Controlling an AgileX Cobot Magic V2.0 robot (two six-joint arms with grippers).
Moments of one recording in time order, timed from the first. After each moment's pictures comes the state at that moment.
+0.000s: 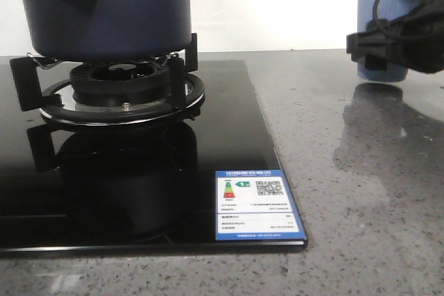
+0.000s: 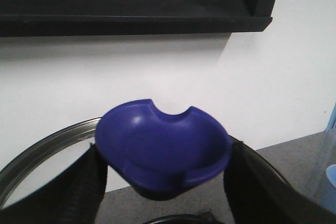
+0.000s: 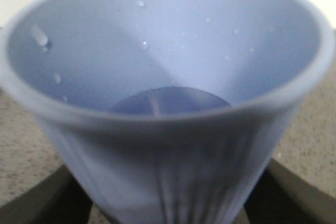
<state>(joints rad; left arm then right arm) -0.31 1.21 -1.19 -0.93 0.16 0.86 0.19 1.62 -0.70 0.19 -0.60 -0.15</state>
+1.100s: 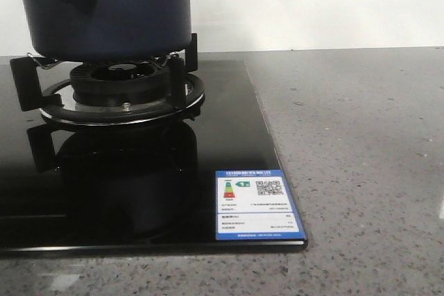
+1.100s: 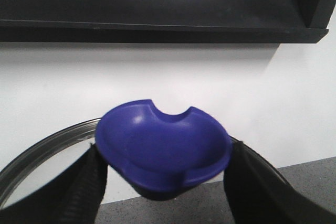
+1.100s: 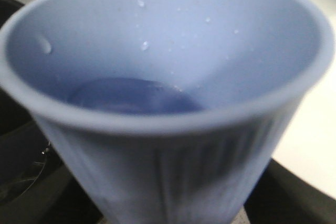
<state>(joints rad) -0.22 1.21 -1.19 -0.94 0.14 0.86 0.52 1.41 -1.25 -0.32 0.26 -0.15</state>
